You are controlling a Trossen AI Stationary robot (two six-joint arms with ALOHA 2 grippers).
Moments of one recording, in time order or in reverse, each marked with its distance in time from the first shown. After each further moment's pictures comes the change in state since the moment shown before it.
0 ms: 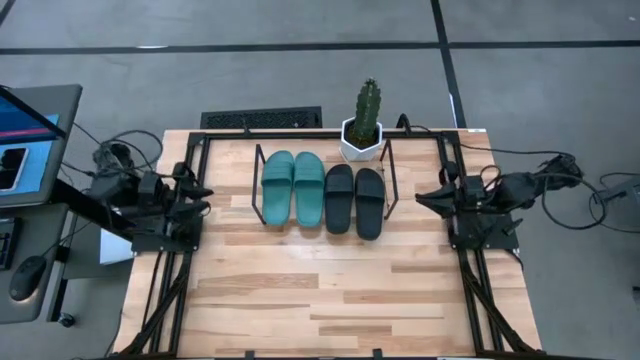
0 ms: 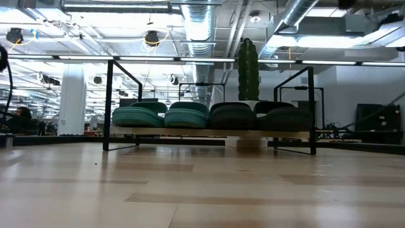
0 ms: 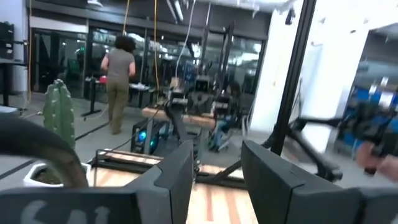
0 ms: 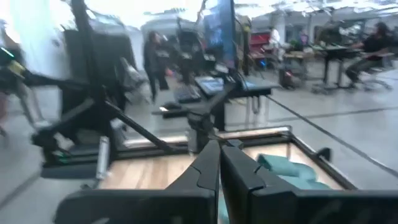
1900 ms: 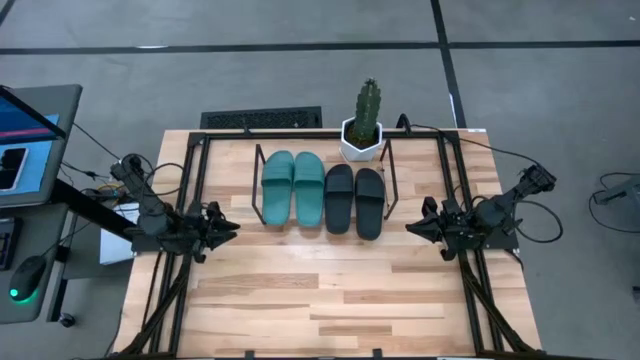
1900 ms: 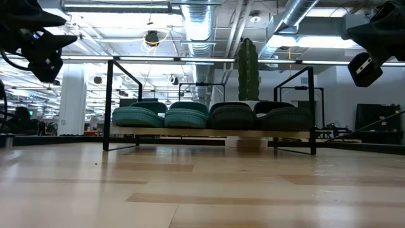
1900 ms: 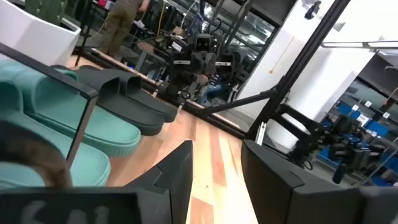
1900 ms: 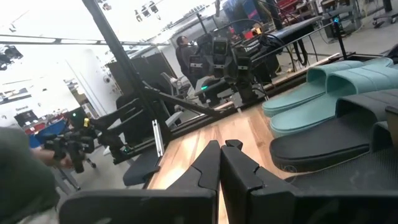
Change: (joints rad) left arm 0.000 -0.332 -0.647 0.107 0.011 -0.504; right arm 0.105 -0.457 -0.638 0.207 -0.032 0.384
